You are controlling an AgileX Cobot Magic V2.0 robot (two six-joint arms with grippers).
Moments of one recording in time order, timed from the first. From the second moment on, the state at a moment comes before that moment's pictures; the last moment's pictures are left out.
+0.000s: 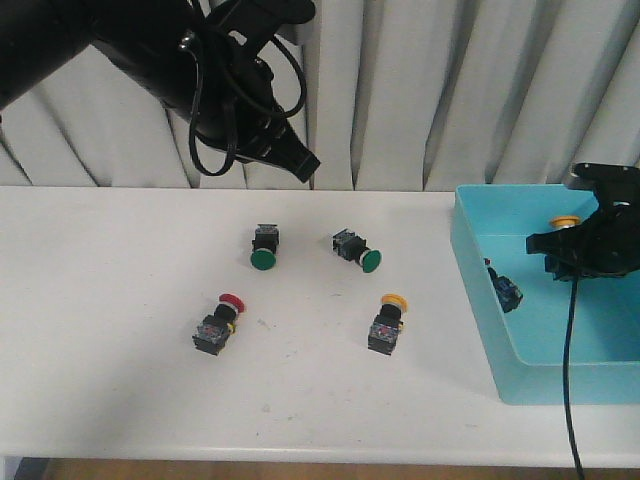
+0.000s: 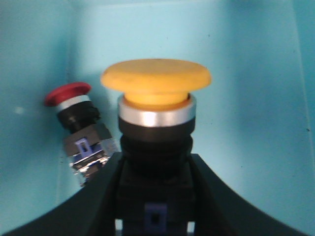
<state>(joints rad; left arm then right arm) -0.57 1.79 -1.95 -0.05 1.16 0.19 -0.18 1.88 -1.20 0.28 0.48 -0.35</state>
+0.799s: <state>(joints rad) -0.57 1.79 -1.95 -0.05 1.17 0.19 -0.18 2.05 -1.36 0.22 0.57 -0.30</state>
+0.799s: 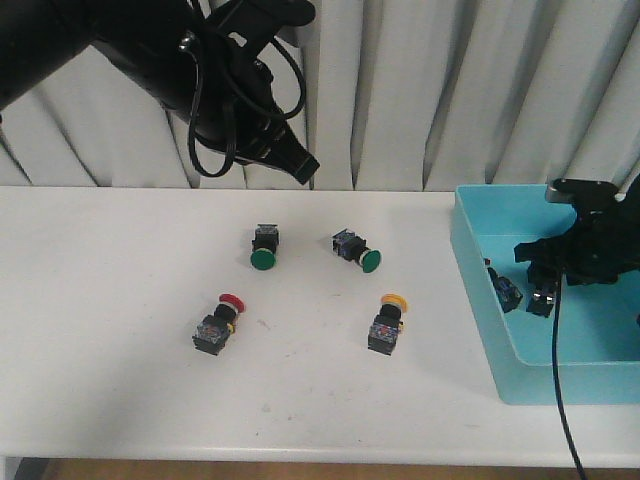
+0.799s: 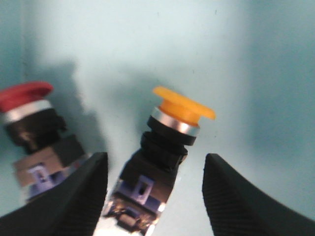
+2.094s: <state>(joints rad) -0.57 1.79 -1.95 -0.05 1.16 0.19 -0.10 0.58 -0.75 0.51 0.42 -0.59</state>
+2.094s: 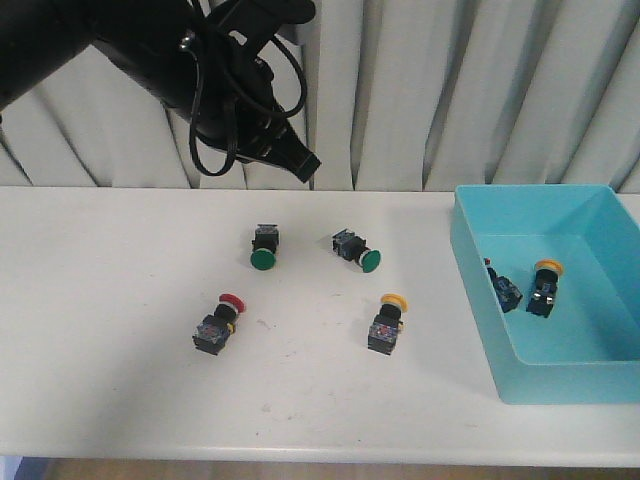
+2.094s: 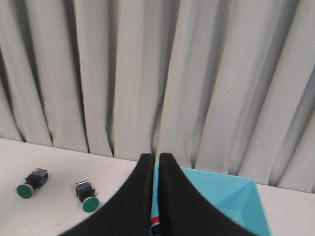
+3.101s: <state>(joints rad) -0.57 1.79 -1.95 -0.05 1.18 0.19 -0.09 0.54 -0.73 0.55 0.37 -0.59</state>
